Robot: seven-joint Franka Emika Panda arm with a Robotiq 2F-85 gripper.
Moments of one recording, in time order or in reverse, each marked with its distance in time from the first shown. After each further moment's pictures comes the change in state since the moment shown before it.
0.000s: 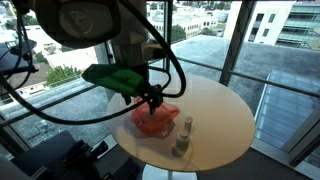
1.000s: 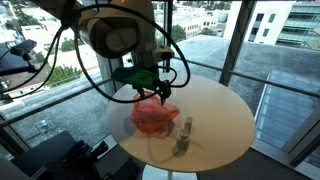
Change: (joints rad) arm 0.050 0.281 0.097 0.103 0.064 0.245 0.079
